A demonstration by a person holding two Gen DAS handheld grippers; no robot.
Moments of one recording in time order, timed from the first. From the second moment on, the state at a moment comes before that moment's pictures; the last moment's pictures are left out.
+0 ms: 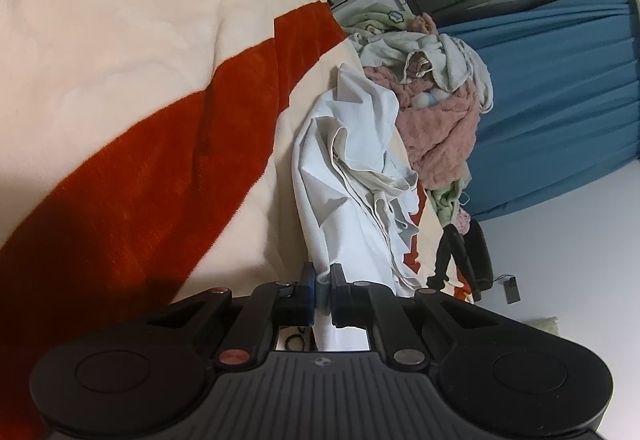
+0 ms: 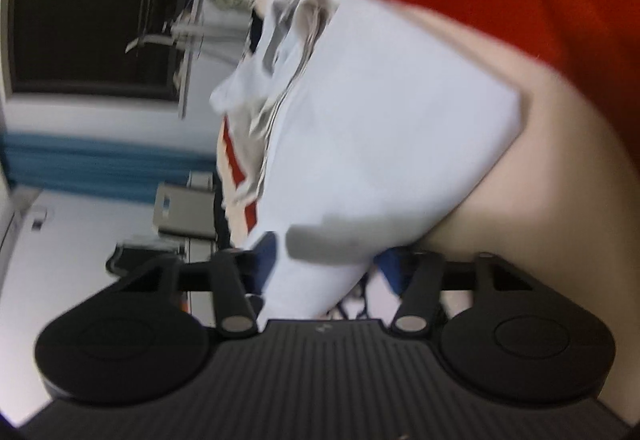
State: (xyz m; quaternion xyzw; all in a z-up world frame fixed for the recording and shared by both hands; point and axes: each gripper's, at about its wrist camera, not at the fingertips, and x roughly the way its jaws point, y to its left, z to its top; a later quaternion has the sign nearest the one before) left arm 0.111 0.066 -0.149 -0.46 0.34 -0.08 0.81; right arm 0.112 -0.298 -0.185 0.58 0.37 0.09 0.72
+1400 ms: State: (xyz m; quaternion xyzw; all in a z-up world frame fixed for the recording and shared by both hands) left arm 0.004 0.091 -0.088 -0.46 0.25 -0.14 0.84; right arm -0.010 -0.328 -0.118 0.50 0.20 0.02 0.84
